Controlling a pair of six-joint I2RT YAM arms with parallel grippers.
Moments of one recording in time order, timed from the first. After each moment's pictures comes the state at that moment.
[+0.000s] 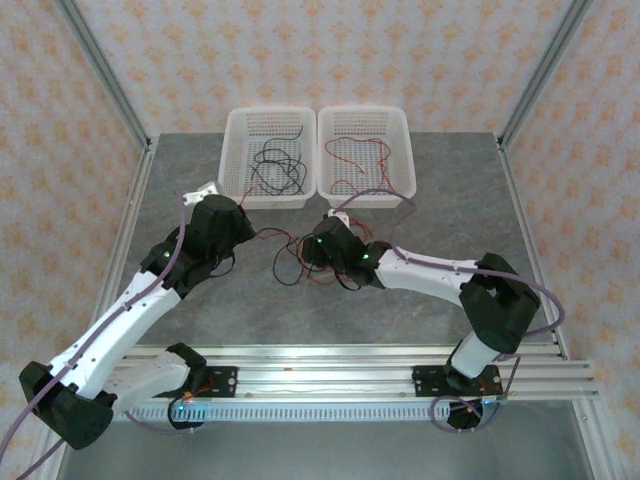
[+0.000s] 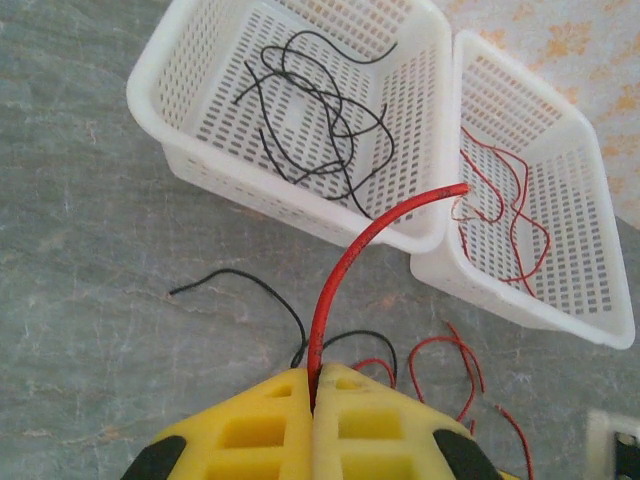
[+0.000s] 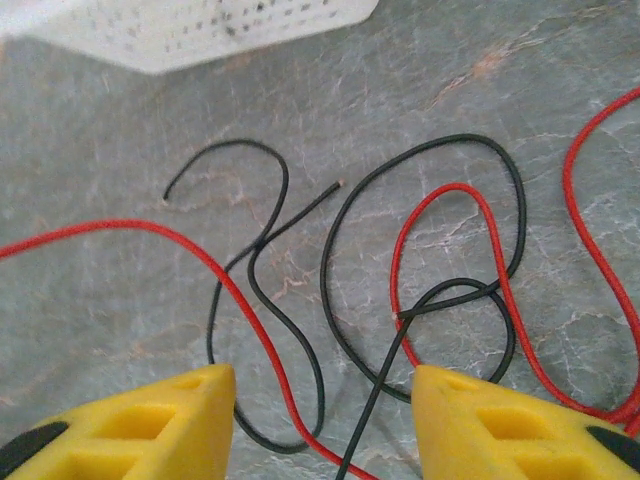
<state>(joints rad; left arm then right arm) -0.50 1.01 1.00 -0.64 -0.33 -0.86 0.89 1.62 1.00 -0.16 0.16 0.80</state>
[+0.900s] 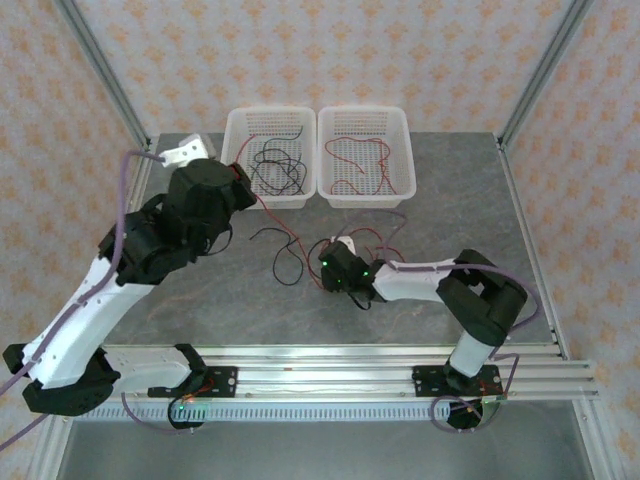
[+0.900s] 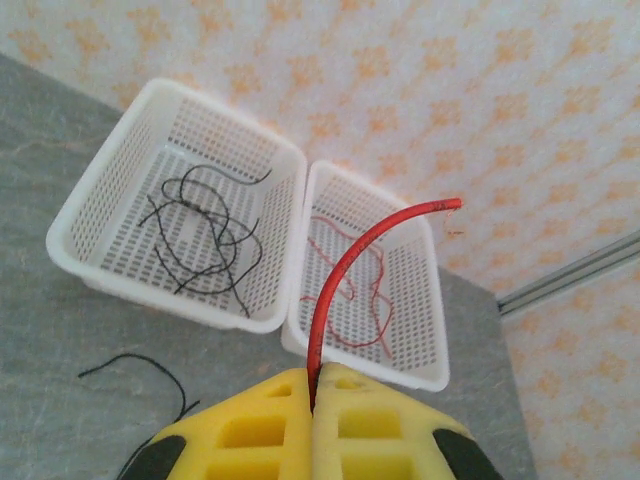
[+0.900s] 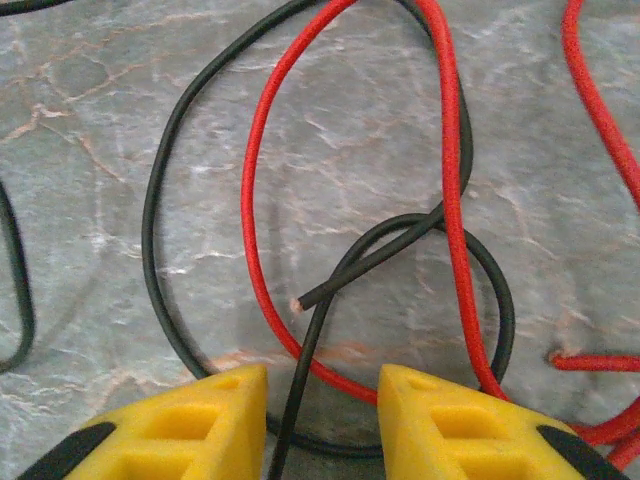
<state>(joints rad) -0.75 1.17 1.69 -0.99 -0.61 -0.89 0.90 1.68 0.81 -0.10 0.21 0.67</state>
